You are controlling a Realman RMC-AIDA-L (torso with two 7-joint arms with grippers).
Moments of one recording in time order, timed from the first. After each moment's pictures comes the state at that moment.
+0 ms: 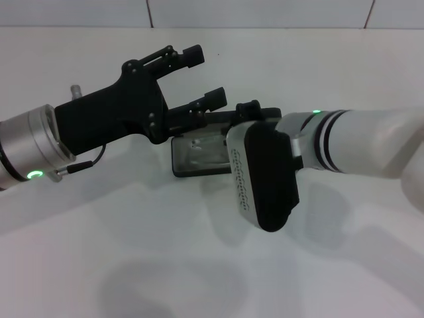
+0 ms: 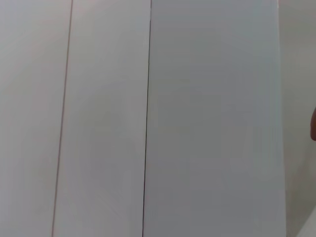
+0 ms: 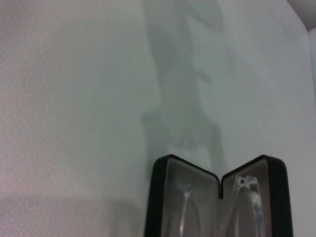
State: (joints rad) left arm -0.49 -2.06 1.03 0.48 1.32 1.67 -1.00; right arm 0.56 2.03 -2.18 -1.35 -2.79 -0.64 2.14
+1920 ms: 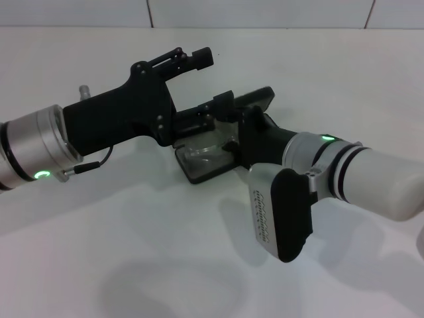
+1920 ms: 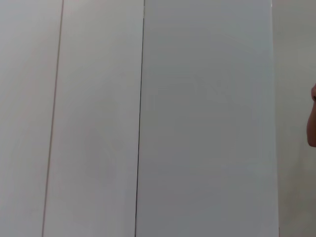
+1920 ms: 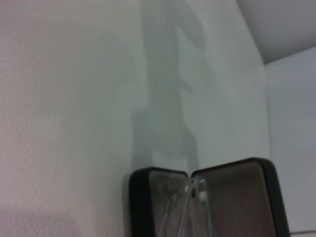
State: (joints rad) left arm -0.50 -2.07 1.03 0.48 1.33 1.67 -1.00; right arm 0.45 2.03 -2.27 -1.16 -2.93 -0.14 2.13
